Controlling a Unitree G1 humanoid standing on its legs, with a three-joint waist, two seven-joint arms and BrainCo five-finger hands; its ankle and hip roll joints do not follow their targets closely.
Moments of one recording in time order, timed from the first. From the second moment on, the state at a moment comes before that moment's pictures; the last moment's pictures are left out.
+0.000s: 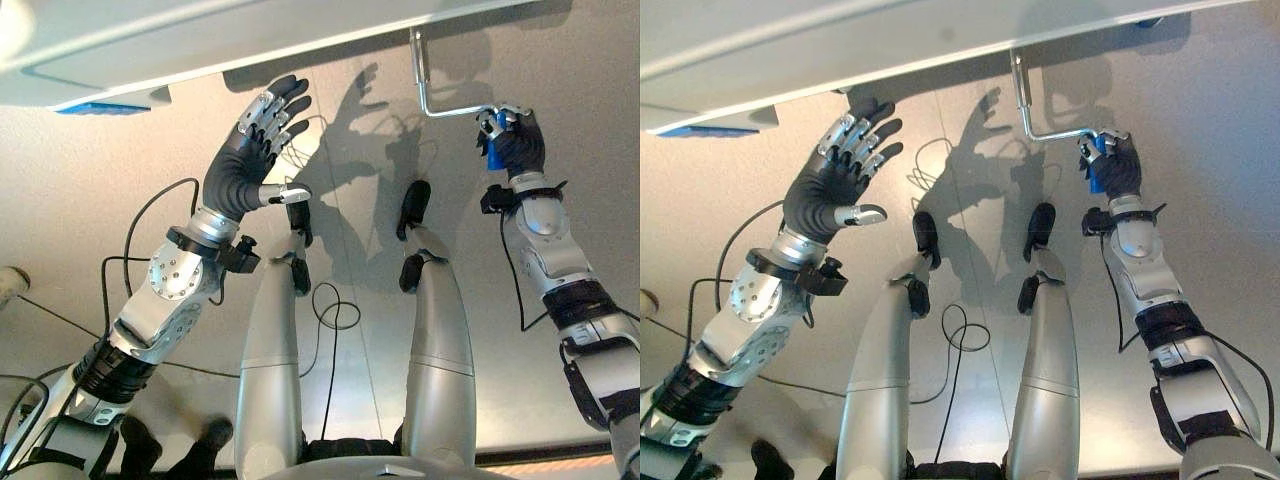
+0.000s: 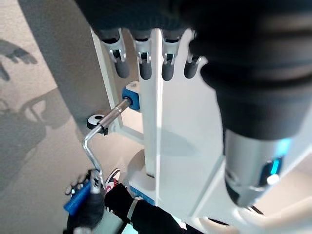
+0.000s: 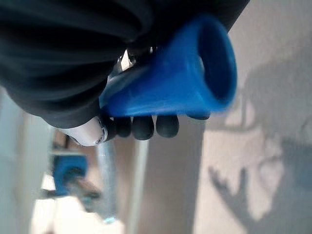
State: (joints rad) left arm -0.40 0.79 -0.40 -0.33 -0.70 -0.30 0.07; right arm -0.78 -0.67 0.32 0.64 0.40 -0.29 -0.24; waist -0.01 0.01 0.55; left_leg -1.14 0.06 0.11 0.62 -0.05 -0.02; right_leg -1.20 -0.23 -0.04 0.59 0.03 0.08
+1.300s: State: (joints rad) left arm -0.55 0.64 -0.52 -0.32 -0.72 -0.29 0.13; right arm -1.10 -0.34 0.49 1.29 0.28 -0.09 -0.16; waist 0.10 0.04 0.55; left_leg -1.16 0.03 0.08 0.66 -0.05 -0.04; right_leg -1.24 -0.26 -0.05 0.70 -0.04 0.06
